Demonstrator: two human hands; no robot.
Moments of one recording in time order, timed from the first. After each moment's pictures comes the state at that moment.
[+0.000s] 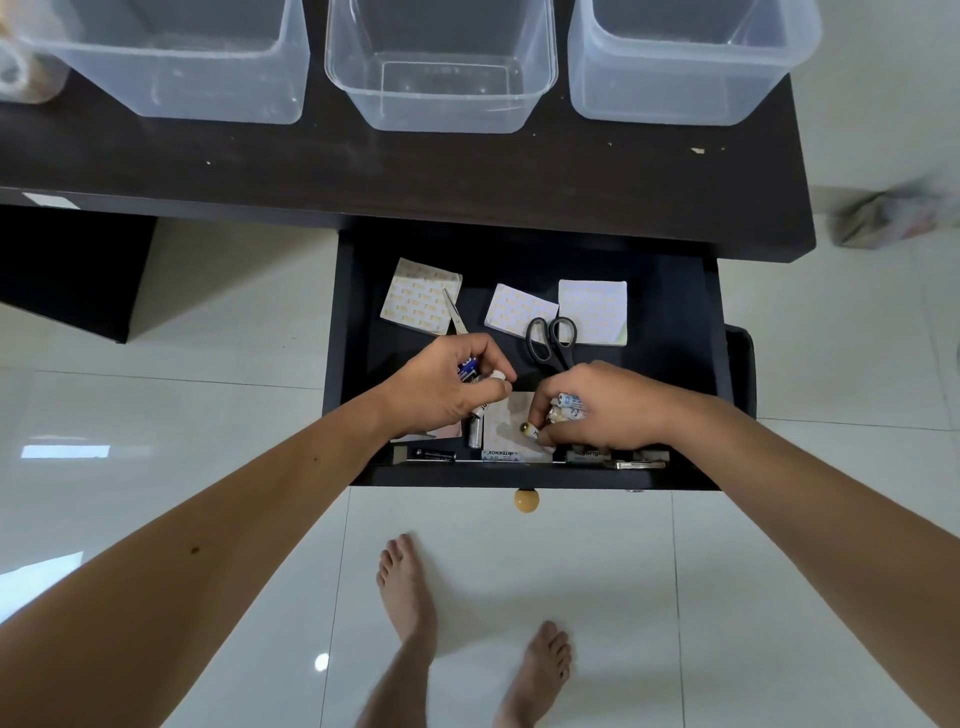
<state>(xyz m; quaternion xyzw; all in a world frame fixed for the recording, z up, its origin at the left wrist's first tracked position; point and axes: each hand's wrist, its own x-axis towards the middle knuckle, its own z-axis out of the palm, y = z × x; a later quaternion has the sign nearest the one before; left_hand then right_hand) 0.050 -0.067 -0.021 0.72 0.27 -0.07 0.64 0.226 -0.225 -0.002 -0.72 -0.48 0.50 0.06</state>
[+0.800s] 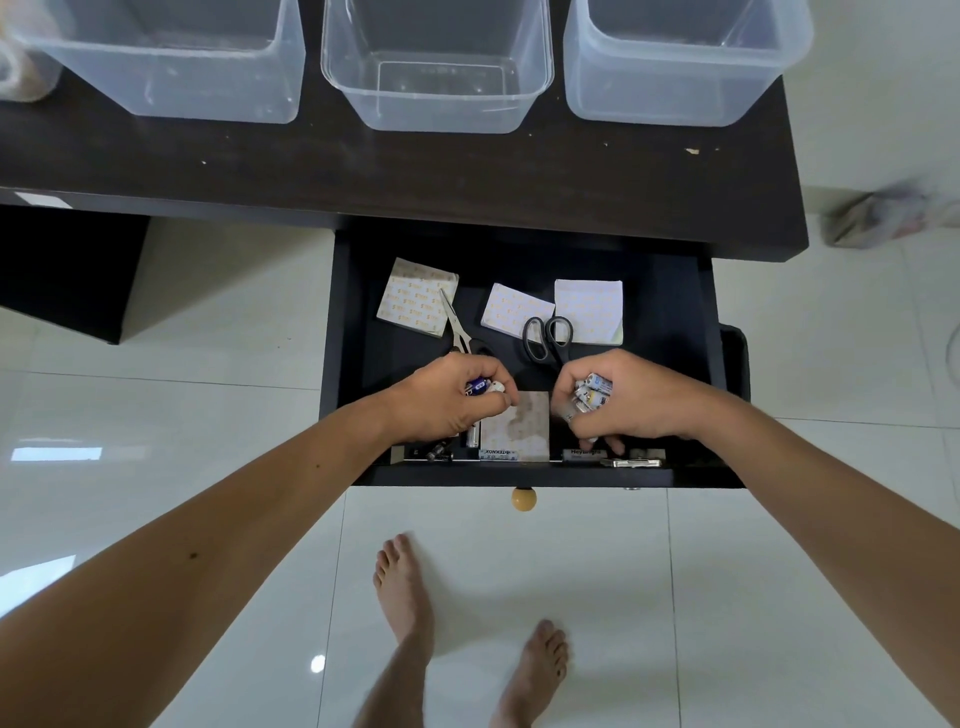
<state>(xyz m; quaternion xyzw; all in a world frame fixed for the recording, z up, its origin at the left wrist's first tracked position) 0.051 -0.071 -0.025 0.73 0.24 -0.16 0.62 0.238 -0.242 0.011 -0.72 -0.35 0.57 0.19</state>
